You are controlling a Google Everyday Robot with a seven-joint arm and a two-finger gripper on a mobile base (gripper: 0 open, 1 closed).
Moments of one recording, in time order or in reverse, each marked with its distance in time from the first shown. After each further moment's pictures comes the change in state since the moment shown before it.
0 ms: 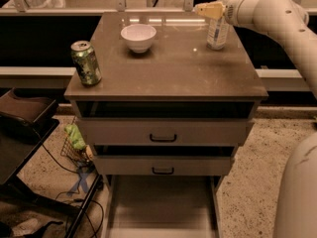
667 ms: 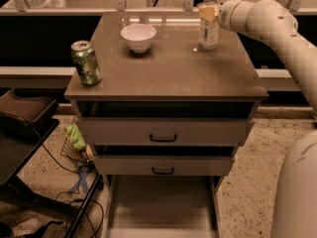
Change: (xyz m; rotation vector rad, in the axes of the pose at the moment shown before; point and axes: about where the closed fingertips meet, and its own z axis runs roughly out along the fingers) arm 0.013 0.016 0.016 -0.042 -0.008 0.054
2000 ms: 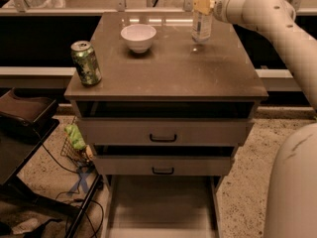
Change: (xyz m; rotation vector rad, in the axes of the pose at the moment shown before) arm -0.020 0.020 0.006 -0.017 -0.001 -0.025
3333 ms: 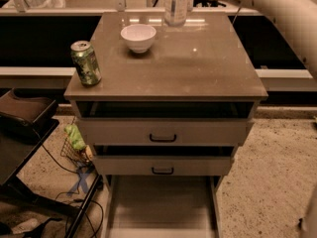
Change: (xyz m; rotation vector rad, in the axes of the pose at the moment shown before) arm -0.074 0.123 -0.042 -0.152 -0.040 0.036
